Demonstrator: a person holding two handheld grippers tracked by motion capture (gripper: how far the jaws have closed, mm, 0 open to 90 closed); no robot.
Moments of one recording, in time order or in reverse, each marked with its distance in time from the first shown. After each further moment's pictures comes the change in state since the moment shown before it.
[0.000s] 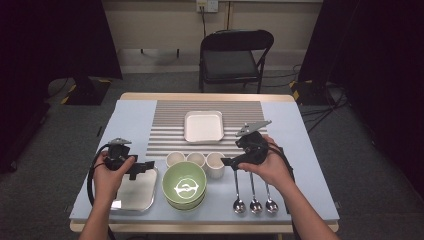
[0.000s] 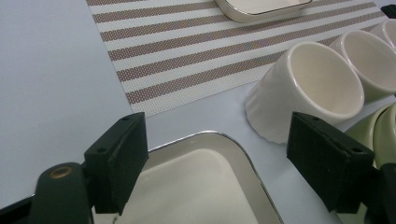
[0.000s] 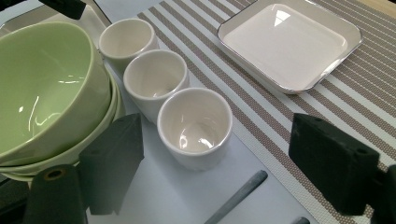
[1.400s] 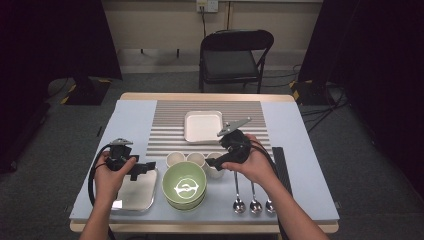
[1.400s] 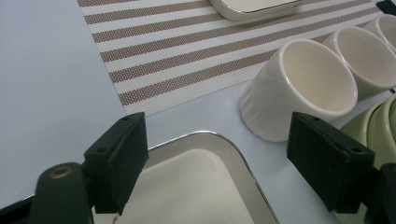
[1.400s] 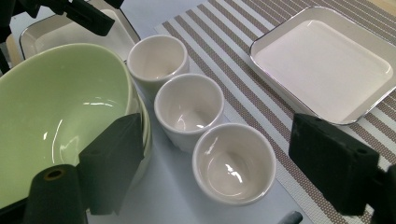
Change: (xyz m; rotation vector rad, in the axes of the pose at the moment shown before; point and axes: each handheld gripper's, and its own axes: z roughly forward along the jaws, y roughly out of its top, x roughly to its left) left arm -0.004 0.000 0.001 0.004 -0.010 0.014; right arm 0.024 0.027 0.024 0.017 0.052 -0.052
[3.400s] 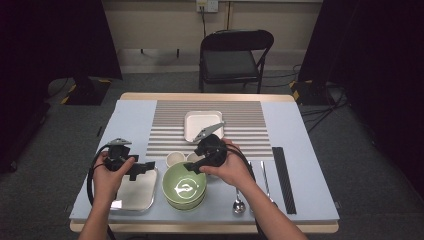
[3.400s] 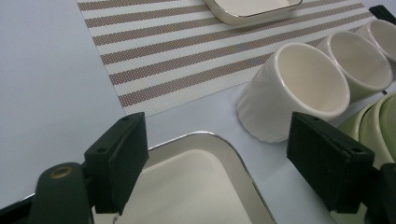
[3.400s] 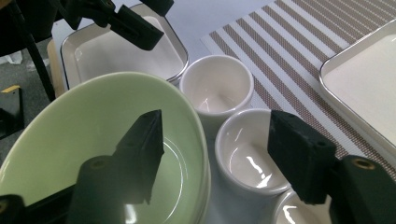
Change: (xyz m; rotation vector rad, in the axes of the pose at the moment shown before) left arm 0.001 0.000 -0.004 -0.014 -0.009 -0.001; right arm 0.033 0.020 0.044 0.019 0.113 -0.023
